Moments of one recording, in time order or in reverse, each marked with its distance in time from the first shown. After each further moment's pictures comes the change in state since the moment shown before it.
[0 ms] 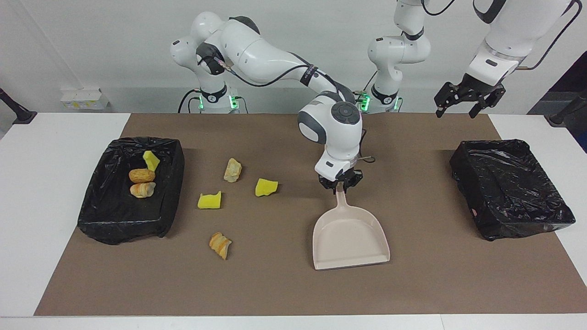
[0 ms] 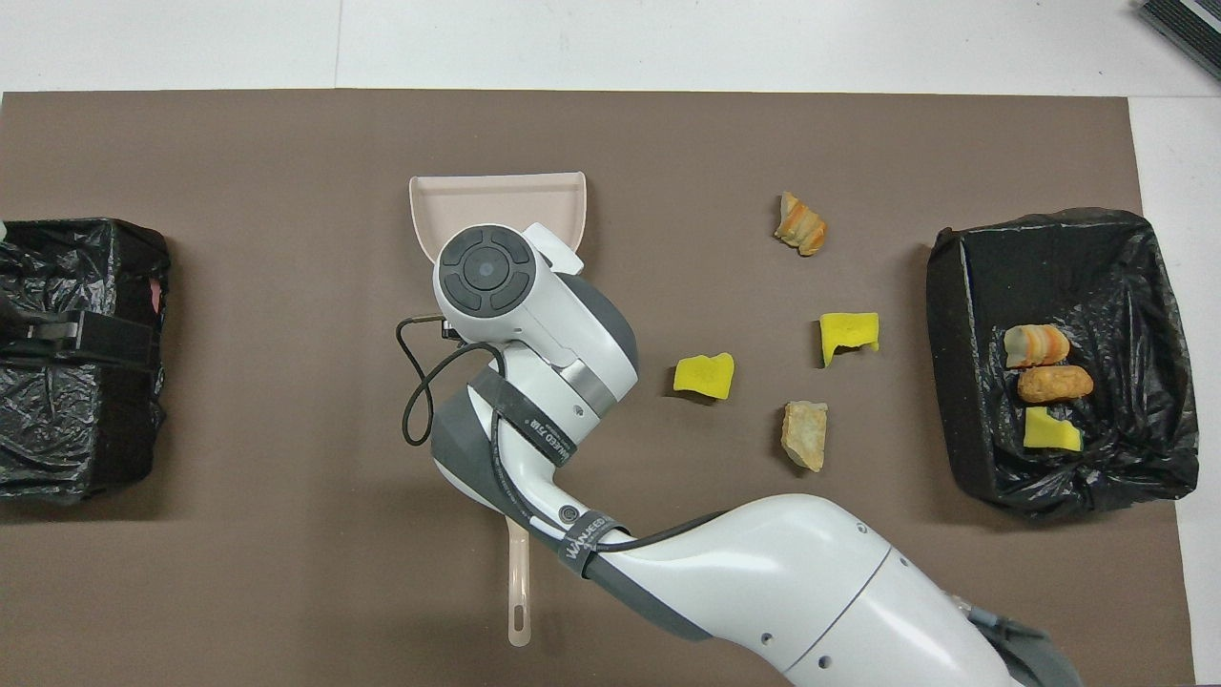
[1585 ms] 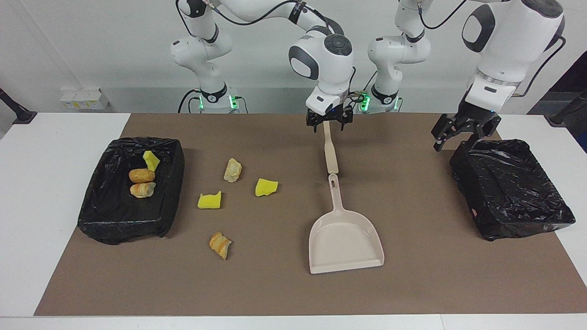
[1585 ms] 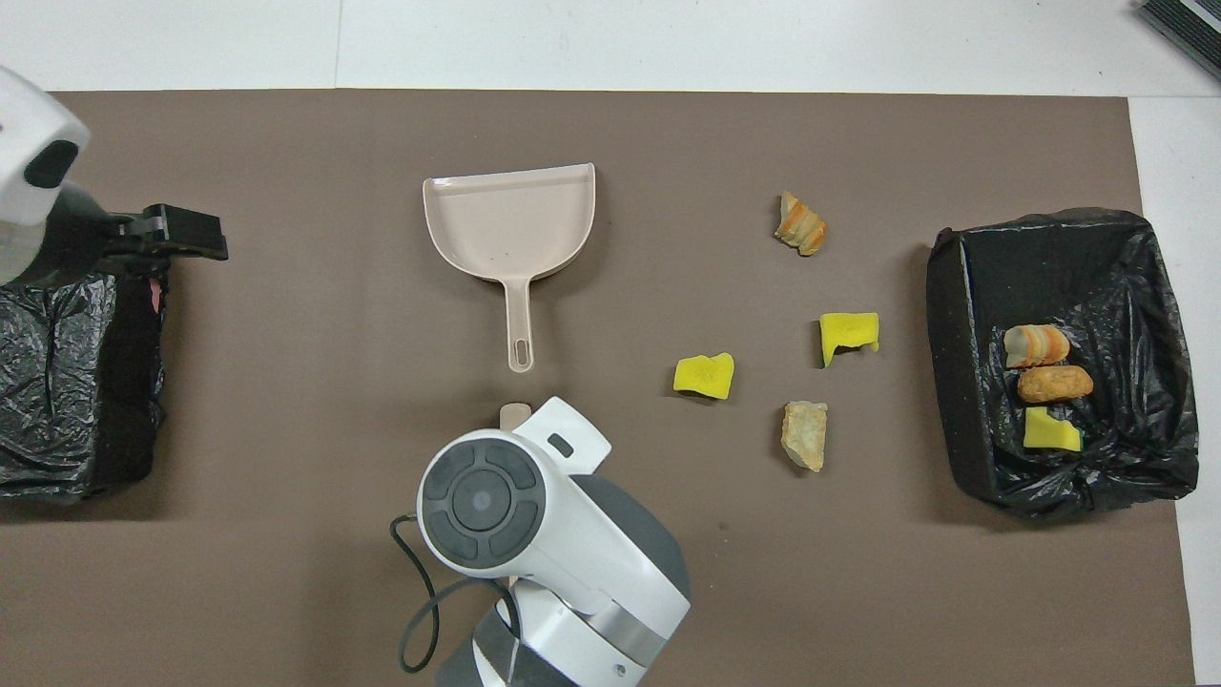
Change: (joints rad) left arm -0.037 0.138 -0.026 -0.003 -0.013 0.330 -0.172; right arm 0.025 -0.586 0.041 -0.697 0.221 -0.007 0.075
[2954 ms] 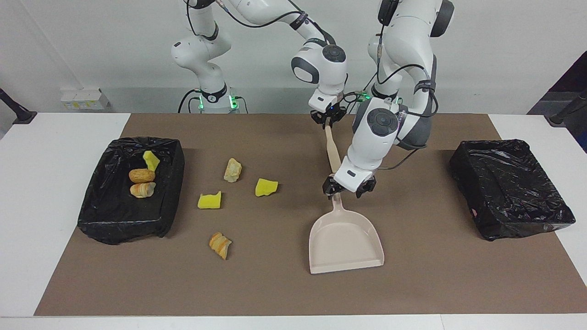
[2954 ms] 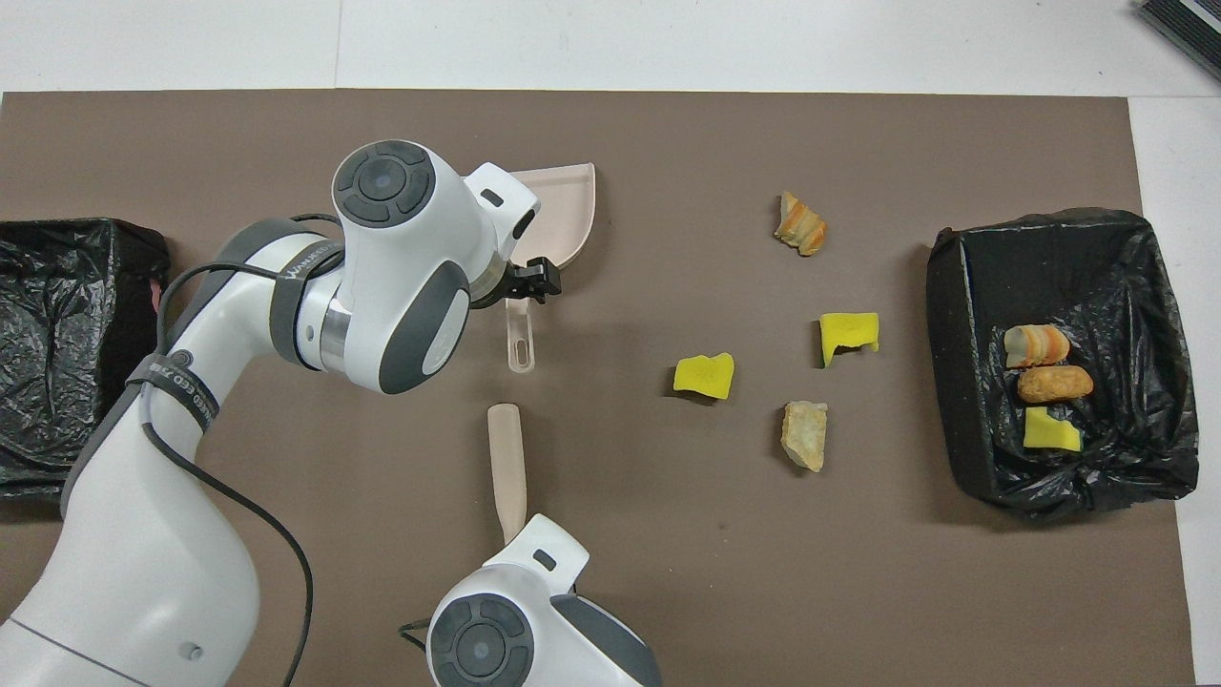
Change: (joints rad) left arm -0.345 0.390 -0.008 0.038 -0.028 0.213 -0.299; right arm 0.128 -0.030 -0.002 -0.265 0.019 0.274 0.059
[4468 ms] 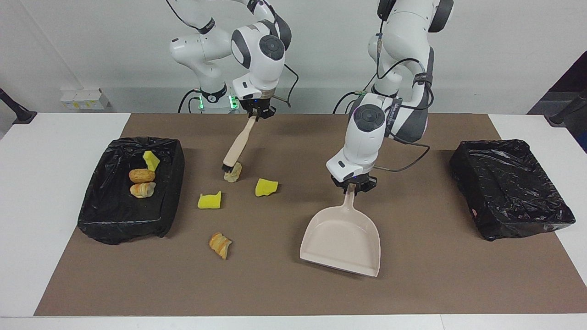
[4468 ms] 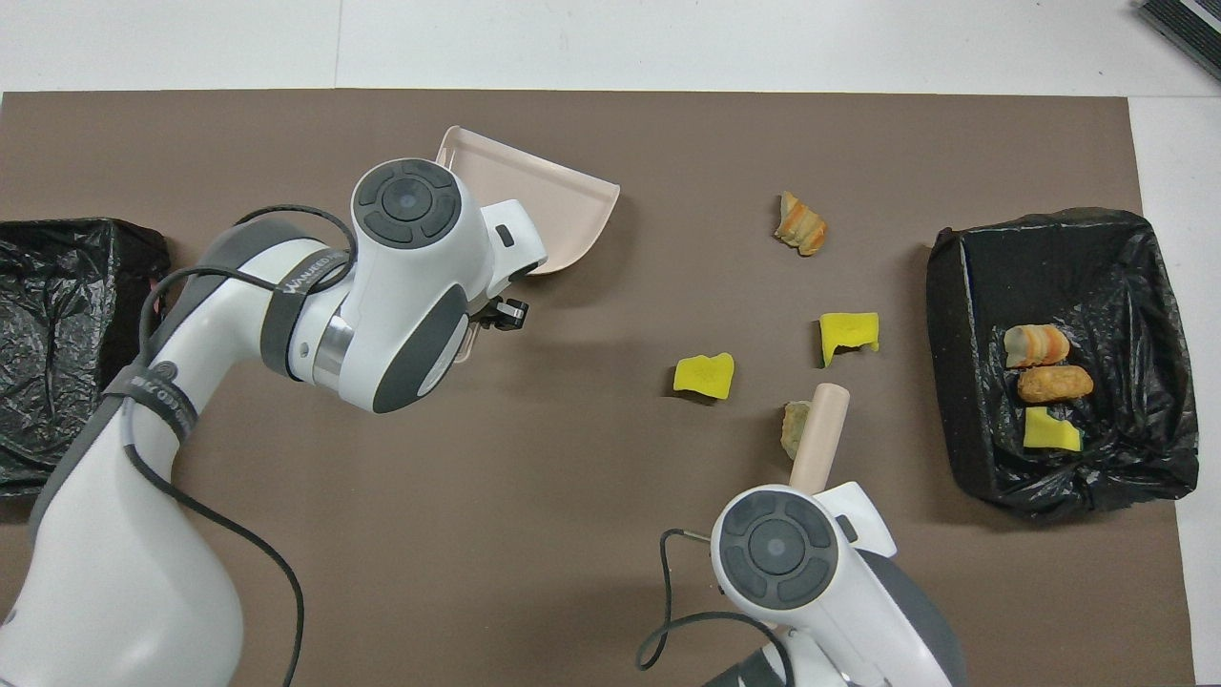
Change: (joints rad) left arm -0.017 -0.074 0.024 -0.036 0.142 -0.099 0.393; right arm -0.394 -0.426 -0.018 -0.258 -0.063 -0.475 0.091
